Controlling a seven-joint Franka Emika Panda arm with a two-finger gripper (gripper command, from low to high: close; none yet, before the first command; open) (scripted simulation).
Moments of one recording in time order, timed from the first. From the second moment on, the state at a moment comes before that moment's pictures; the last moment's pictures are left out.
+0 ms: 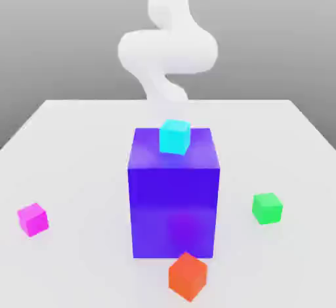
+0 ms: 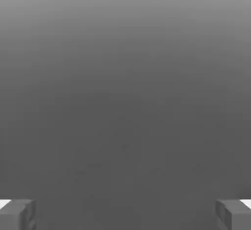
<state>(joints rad) -0.01 -0.71 -0.06 -2.33 0.02 2.35 0.78</state>
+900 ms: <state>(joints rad) -0.34 0.25 -0.41 -2.63 0.33 2.85 0.51</state>
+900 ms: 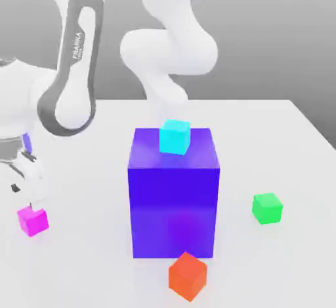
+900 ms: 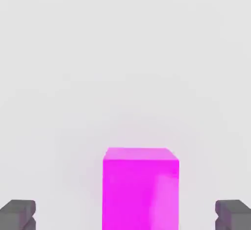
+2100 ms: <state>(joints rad) 0.31 -0.07 0.01 -2.70 0.23 2.74 0.58</state>
